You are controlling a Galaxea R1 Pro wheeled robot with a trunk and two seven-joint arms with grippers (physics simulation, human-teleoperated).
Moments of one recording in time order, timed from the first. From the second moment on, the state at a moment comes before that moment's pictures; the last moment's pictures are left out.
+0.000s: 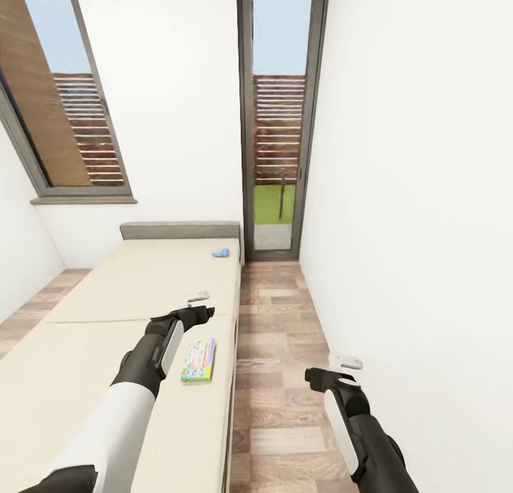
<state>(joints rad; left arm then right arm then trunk) -0.78 -0.13 0.14 -0.84 -0.01 0.52 -0.02 -0.37 0.17 0.02 -1.18 -0.12 0.62 -0.34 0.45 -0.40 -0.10</state>
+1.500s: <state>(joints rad) -0.78 -0.13 0.15 -0.84 -0.01 0.52 -0.02 -0.37 0.17 0.02 -1.18 -0.12 0.62 -0.34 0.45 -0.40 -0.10</state>
